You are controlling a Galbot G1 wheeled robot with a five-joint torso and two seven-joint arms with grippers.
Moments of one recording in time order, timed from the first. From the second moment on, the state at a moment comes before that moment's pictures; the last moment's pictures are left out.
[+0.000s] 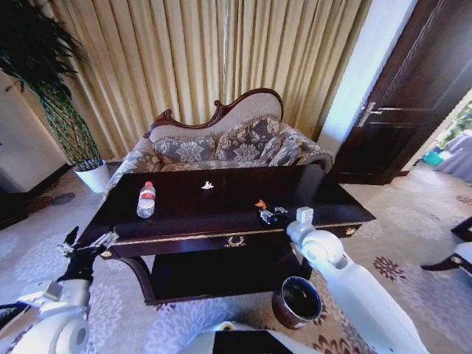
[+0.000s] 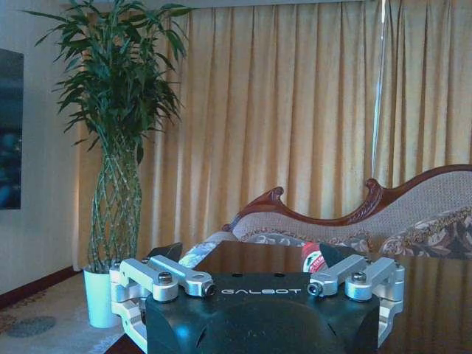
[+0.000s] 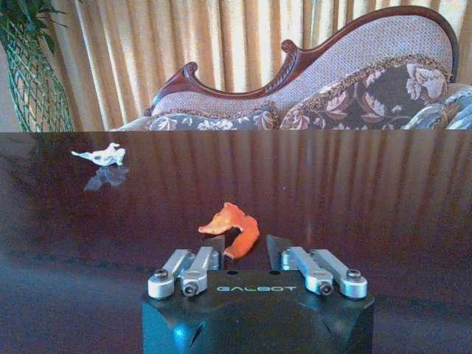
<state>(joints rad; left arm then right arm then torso) 1.79 -1.35 -1.03 -2.35 -0.51 0.12 -0.07 -1.11 0.95 0.29 2.07 0.77 -0.59 0.19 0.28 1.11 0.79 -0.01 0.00</state>
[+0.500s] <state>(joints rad) 1.79 -1.35 -1.03 -2.35 -0.51 0.12 -0.06 -1.12 0.95 0.30 2.07 0.77 -0.59 0.19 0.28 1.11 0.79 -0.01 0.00</state>
